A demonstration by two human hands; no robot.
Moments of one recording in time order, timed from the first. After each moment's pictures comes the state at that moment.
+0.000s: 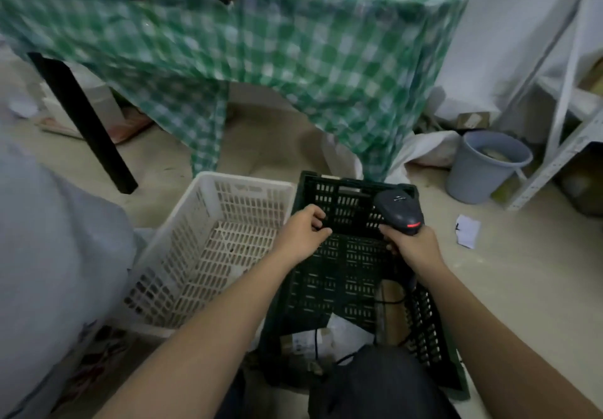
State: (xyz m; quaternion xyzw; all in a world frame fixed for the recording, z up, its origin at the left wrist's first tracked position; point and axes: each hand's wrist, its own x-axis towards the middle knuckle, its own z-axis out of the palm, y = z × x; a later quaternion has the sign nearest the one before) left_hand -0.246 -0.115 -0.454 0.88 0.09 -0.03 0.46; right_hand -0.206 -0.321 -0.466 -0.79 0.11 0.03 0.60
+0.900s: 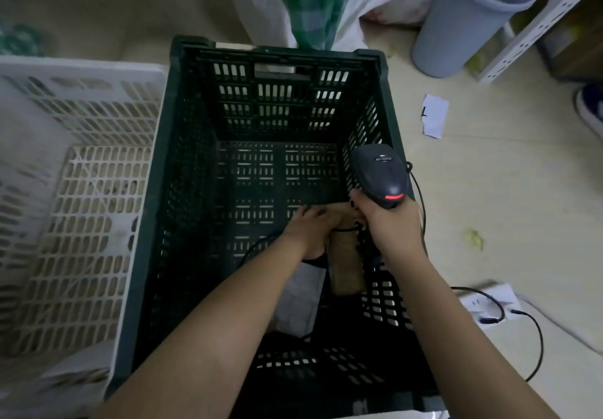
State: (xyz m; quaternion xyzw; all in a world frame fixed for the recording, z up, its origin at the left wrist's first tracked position) left_hand -0.135 -0.257 -0.727 0.91 -0.24 -0.31 0.11; right_hand -0.160 -0.380 -0.635 -0.78 0.23 -0.01 0.58
